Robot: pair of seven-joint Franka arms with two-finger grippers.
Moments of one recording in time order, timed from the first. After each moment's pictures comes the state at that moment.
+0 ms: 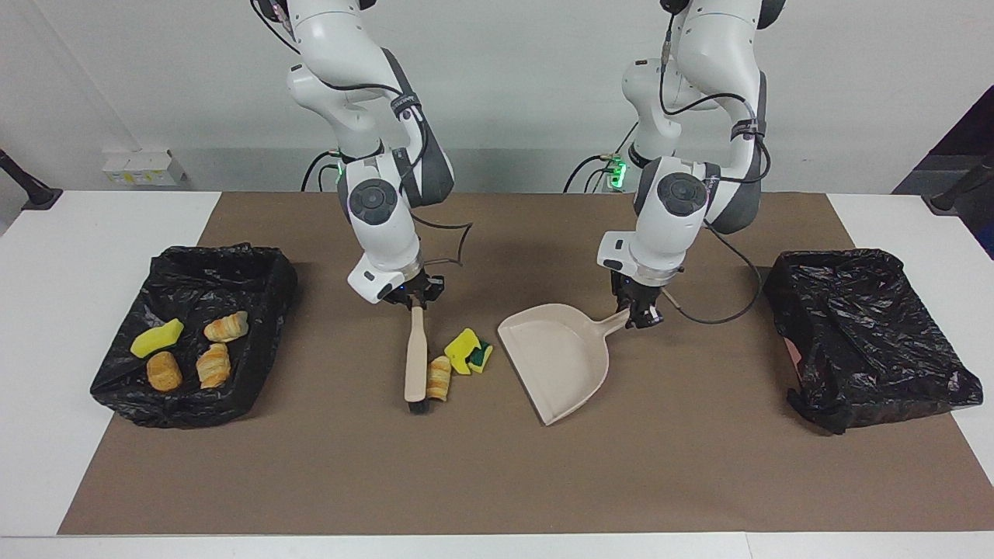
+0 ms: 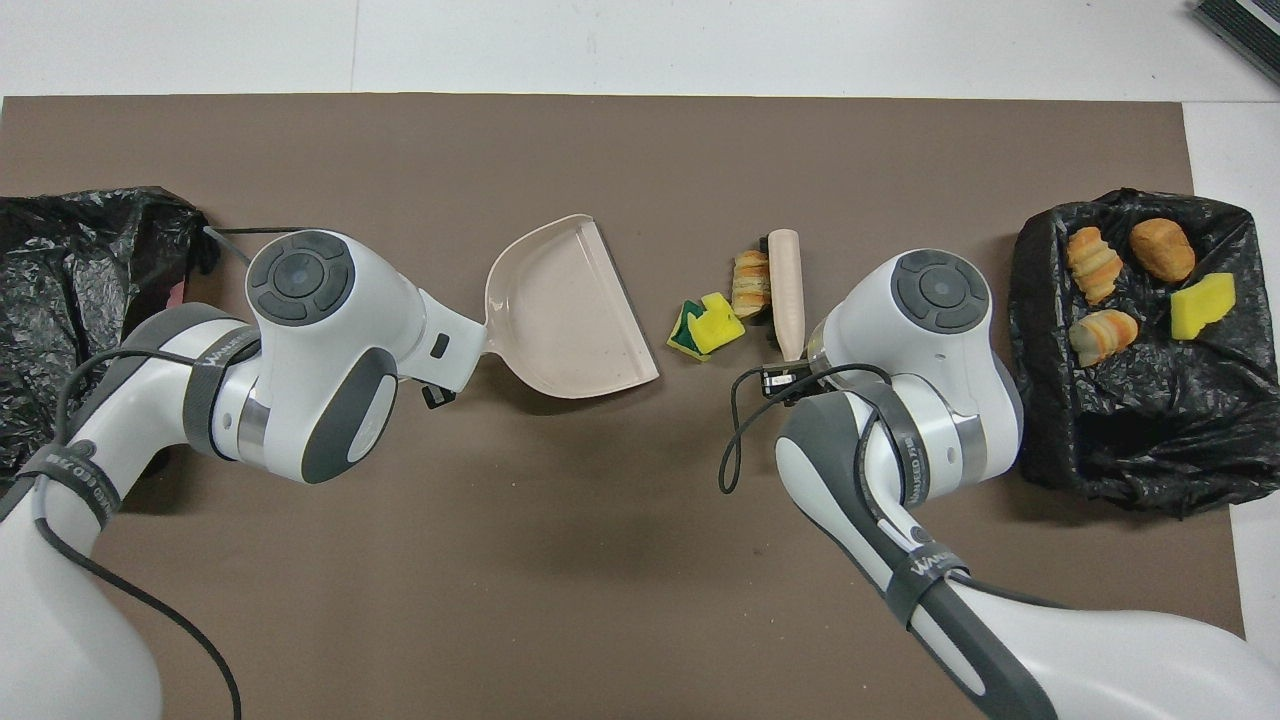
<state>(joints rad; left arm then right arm) -0.22 0.24 -0.17 -1.94 0.04 2.21 0.84 0.28 0.25 0.04 -1.98 0.08 2.13 0.23</state>
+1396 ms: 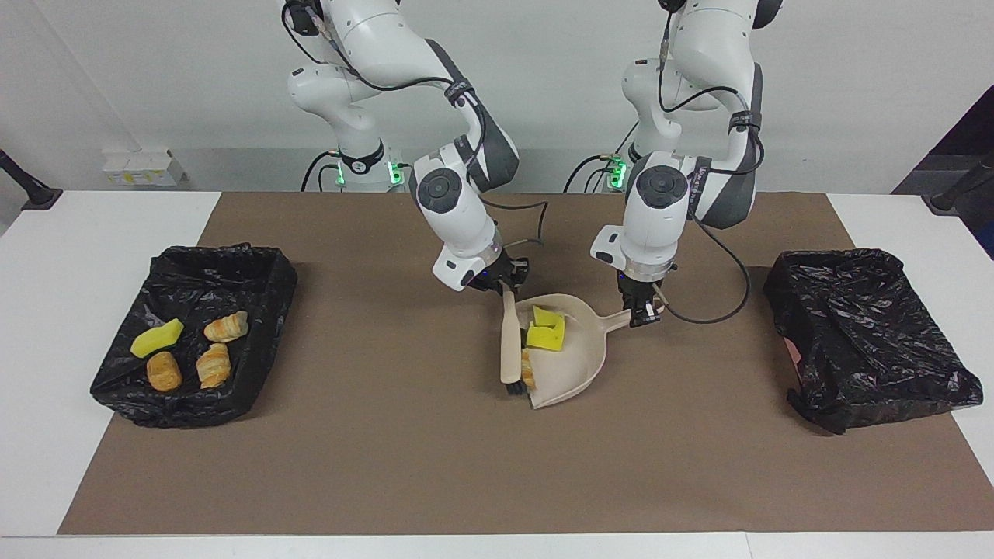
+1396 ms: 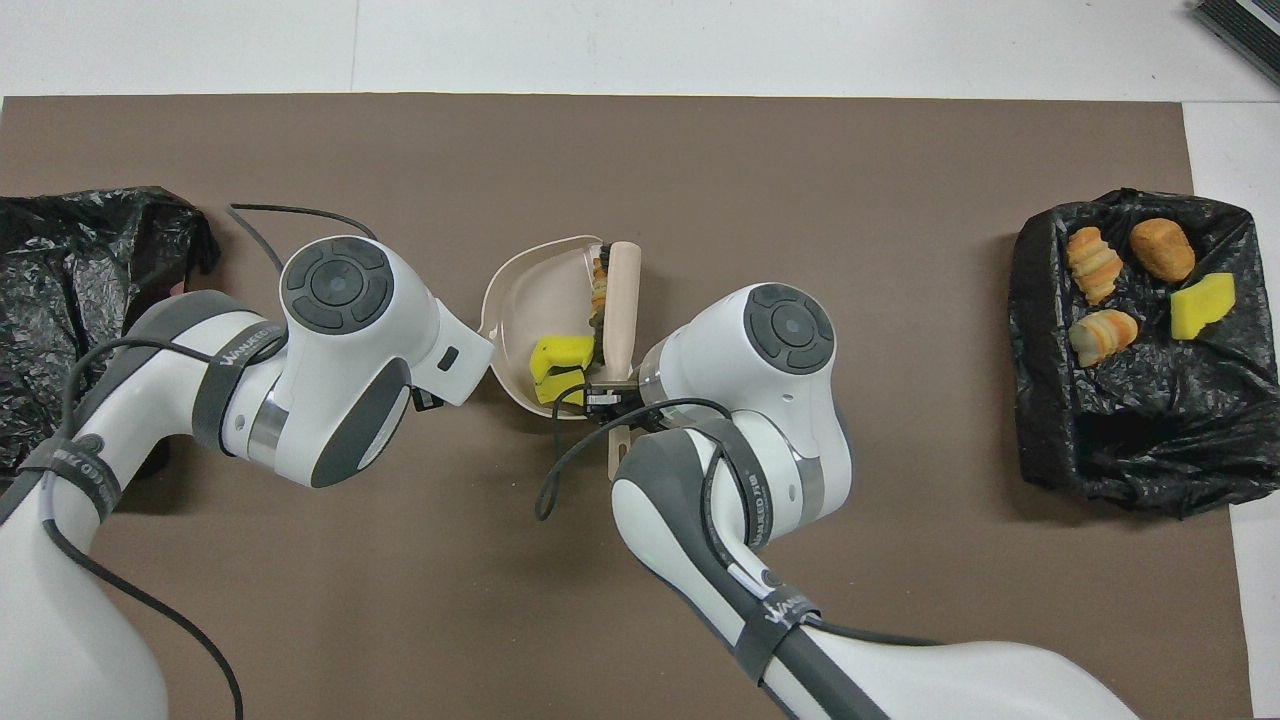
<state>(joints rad) -0.24 0.23 -0.17 -1.93 0.16 2.15 0.87 0.53 0.33 0.05 -1.83 0.44 2.23 0.37</state>
